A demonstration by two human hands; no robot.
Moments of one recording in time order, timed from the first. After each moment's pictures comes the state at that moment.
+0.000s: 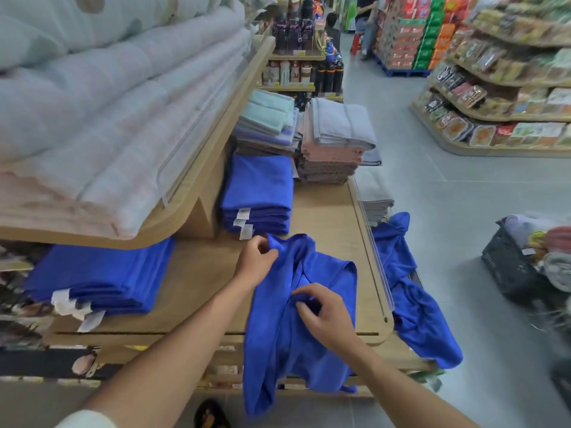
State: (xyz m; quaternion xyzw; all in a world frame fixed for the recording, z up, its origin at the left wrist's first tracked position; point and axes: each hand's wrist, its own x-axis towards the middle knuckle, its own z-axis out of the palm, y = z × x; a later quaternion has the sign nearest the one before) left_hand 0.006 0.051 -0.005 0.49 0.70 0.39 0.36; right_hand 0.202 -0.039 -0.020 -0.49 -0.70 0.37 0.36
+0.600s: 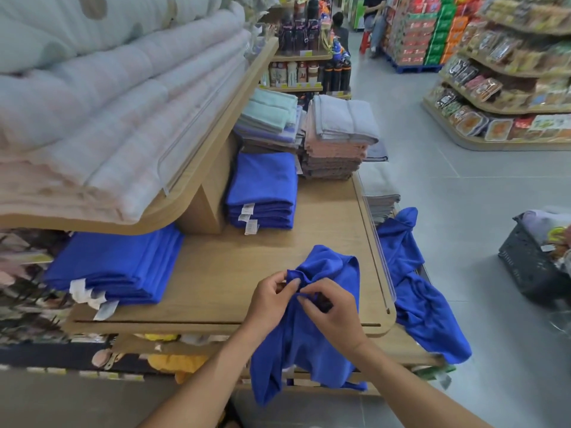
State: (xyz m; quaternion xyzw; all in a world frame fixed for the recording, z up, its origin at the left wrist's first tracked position) left_hand 0.052 -0.054 -0.001 0.46 0.60 0.44 0.48; right_hand 0.210 -0.051 -0.018 -0.41 -0.71 0.32 0.48
